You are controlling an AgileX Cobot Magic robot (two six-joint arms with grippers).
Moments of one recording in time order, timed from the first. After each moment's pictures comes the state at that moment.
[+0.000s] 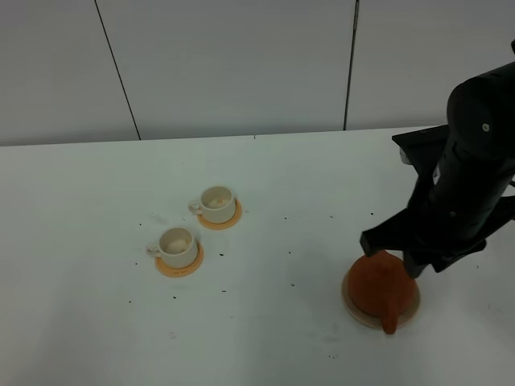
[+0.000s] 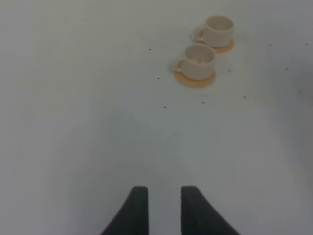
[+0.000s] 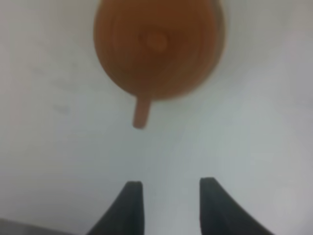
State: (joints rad) left arm -0.01 -0.01 -0.51 -0.06 1.04 0.05; right arm 0.49 1.69 -1.34 0.05 1.14 0.16
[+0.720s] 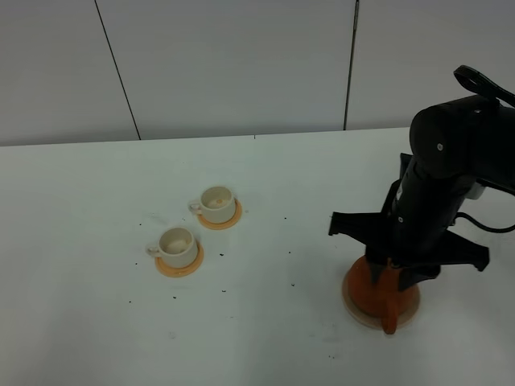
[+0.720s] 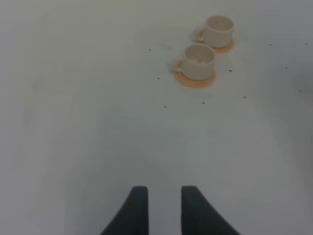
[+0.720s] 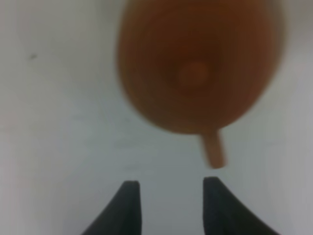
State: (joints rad) left arm -0.01 -0.01 -0.51 -0.06 1.04 0.05; right arm 0.49 1.82 -1.34 0.12 1.05 0.61
